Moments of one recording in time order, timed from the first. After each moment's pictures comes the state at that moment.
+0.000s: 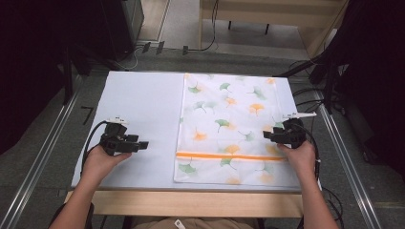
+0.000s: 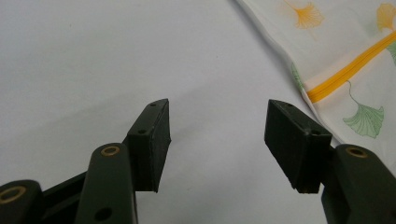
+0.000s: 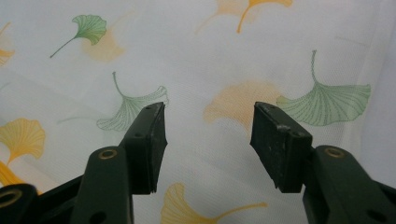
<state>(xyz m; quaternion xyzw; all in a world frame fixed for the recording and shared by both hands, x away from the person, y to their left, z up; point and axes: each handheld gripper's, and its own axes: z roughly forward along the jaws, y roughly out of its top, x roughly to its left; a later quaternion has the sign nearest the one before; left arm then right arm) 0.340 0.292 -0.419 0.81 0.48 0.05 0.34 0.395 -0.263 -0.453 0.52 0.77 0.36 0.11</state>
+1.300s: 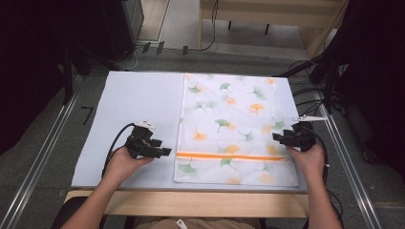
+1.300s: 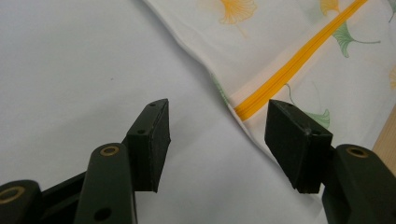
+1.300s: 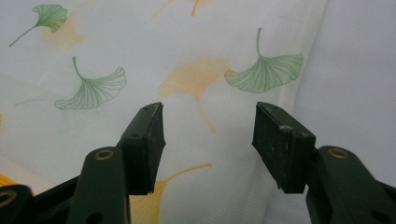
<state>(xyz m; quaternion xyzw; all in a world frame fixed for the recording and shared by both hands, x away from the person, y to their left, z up) 0.343 0.222 -0.428 0.84 0.42 0.01 0.33 0.384 -0.290 -0.456 0.55 0.75 0.34 0.13</state>
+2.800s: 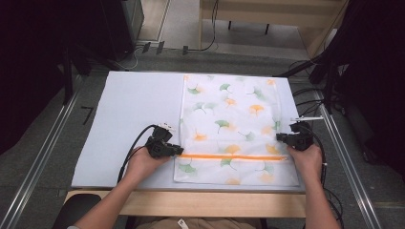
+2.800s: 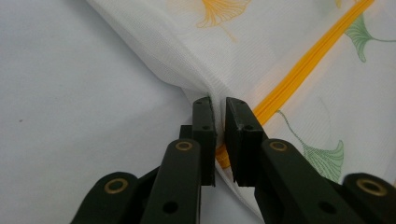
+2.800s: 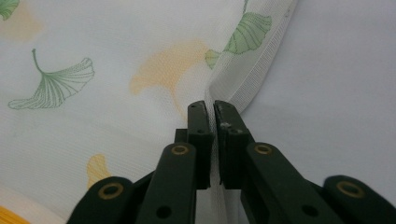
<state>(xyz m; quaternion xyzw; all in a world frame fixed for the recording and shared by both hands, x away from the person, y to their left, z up) 0.357 0.178 -0.453 0.86 0.40 -0.01 0.31 0.395 -0.290 -0.470 0.58 0.75 0.31 0.11</state>
